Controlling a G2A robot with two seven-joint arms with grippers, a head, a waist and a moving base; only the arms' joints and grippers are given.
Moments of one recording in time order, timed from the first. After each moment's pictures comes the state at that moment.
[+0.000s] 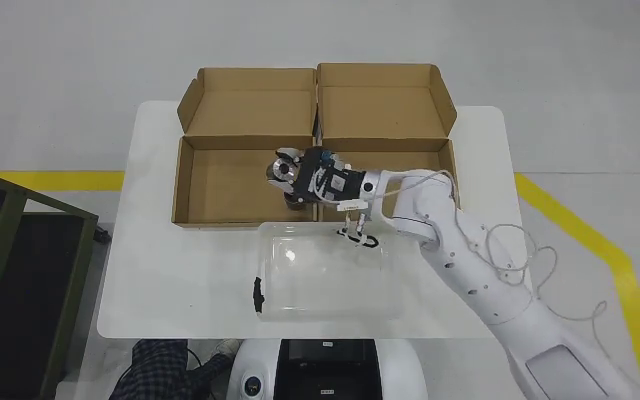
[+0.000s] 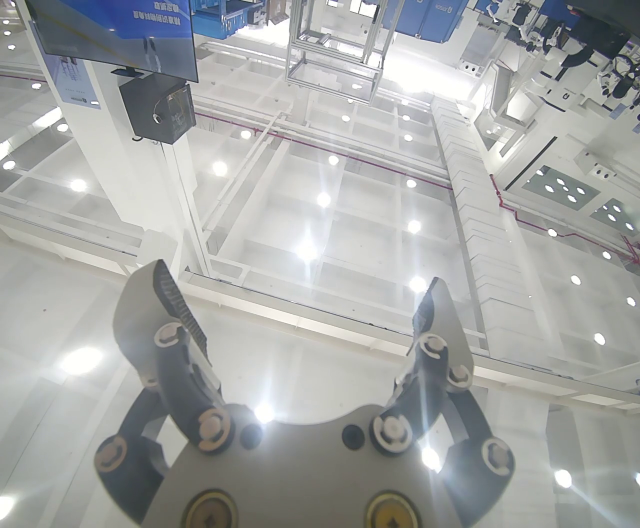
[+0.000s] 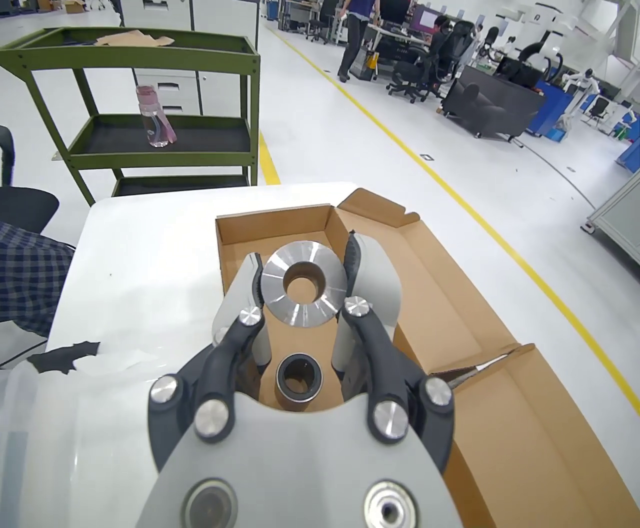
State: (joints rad) left arm -0.11 -0.30 -0.54 -1.19 3.07 0.29 0.07; right arm -0.73 -1.27 0.82 -1.56 -1.15 -0.59 0.19
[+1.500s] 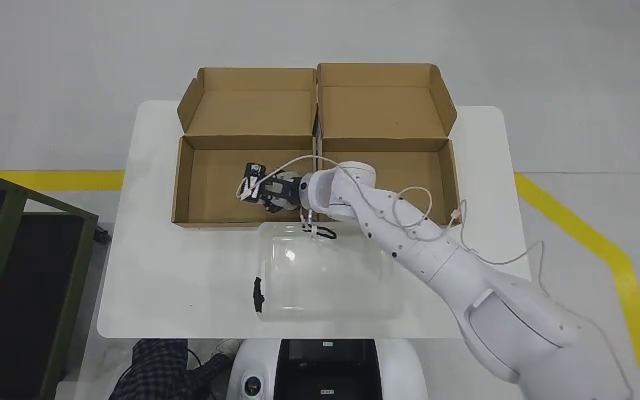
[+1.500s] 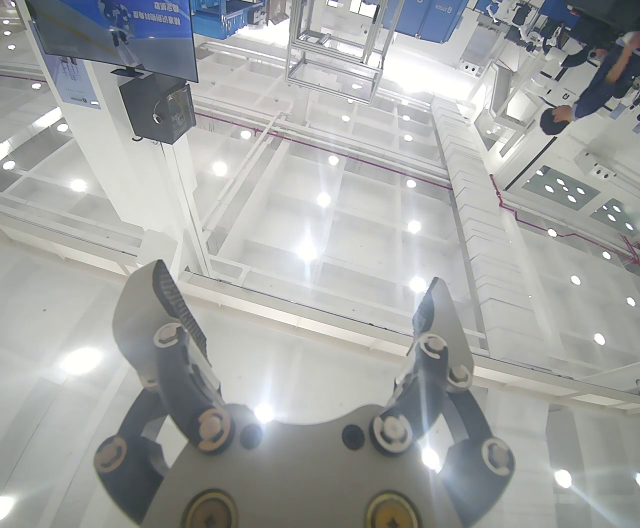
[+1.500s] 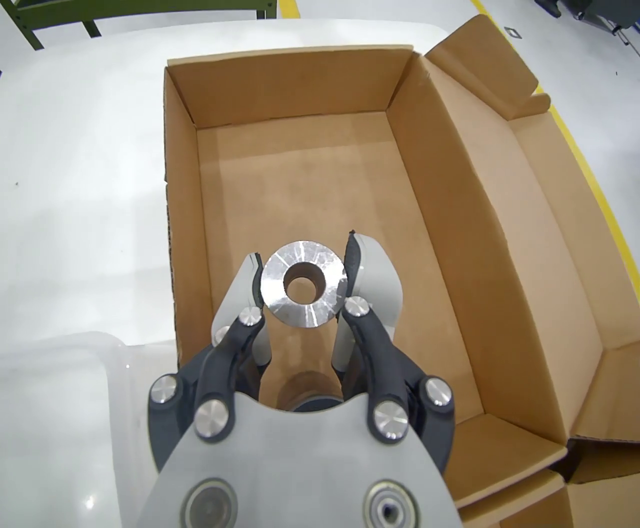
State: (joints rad) left arm -0.11 -0.30 -0.54 -1.19 3.07 0.29 0.07; right arm -0.45 -1.55 0.47 -0.95 -1.18 -0.56 0.22
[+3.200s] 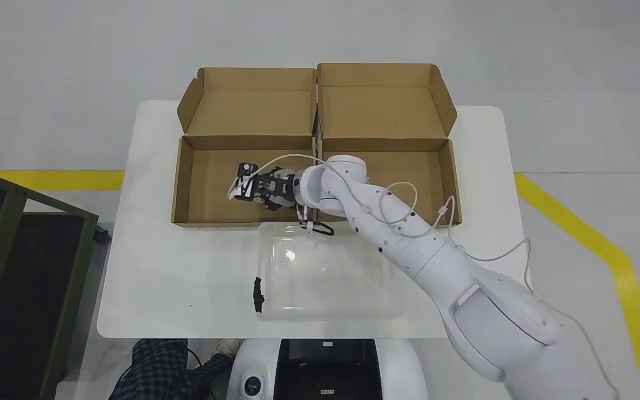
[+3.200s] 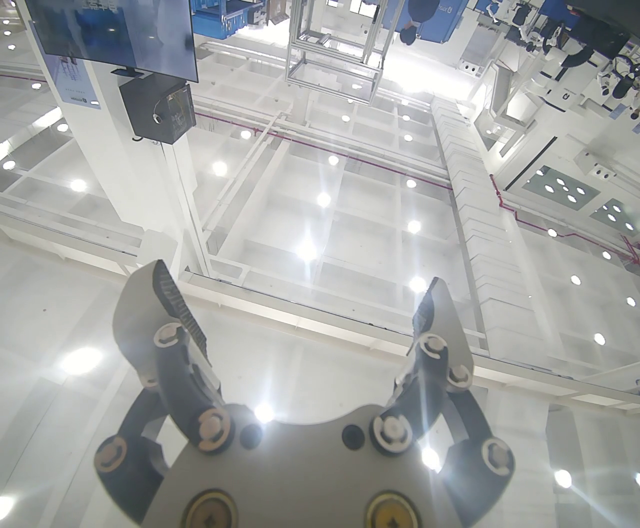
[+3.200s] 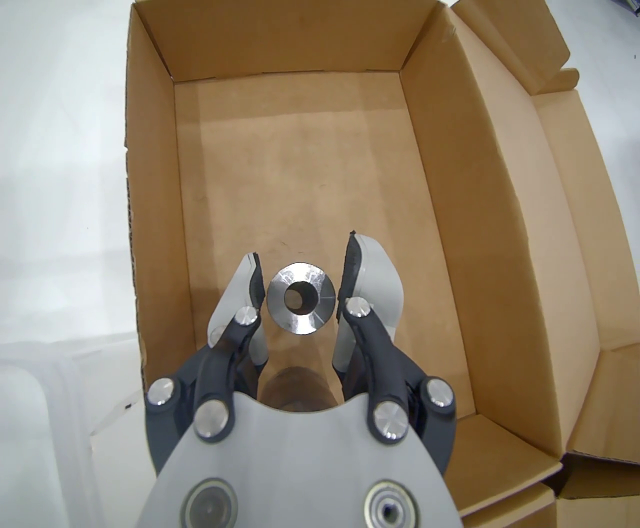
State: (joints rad) left arm -0.11 -0.30 -0.54 -1.19 3.07 0.29 0.07; right arm -0.44 -1.62 0.54 -0.87 -1.29 -0.61 0.29
